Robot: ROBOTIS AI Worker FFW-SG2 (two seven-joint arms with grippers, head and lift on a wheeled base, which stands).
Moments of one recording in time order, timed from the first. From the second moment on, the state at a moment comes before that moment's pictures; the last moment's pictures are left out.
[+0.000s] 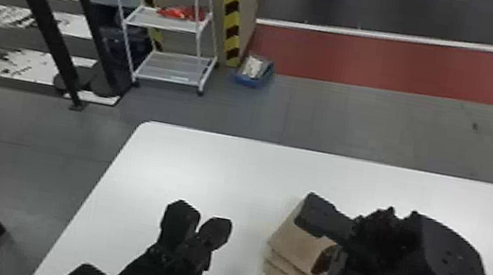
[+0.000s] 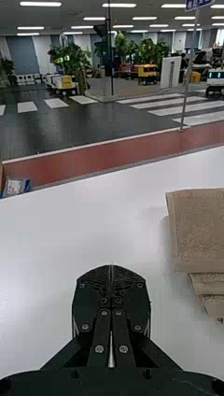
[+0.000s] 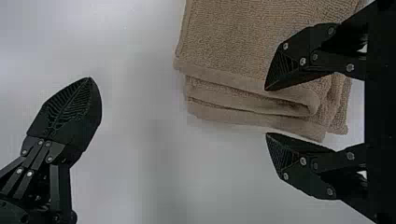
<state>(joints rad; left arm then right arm) 0.25 0.24 -0.17 -1.66 0.02 0.28 -0.17 -0.19 -0.05 0.49 -1.51 1.01 0.68 1.36</state>
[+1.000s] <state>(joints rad) 0.24 0.24 -0.18 -1.66 0.02 0.28 -0.17 -0.20 -0.07 0.43 -1.48 1.07 0.66 1.36</state>
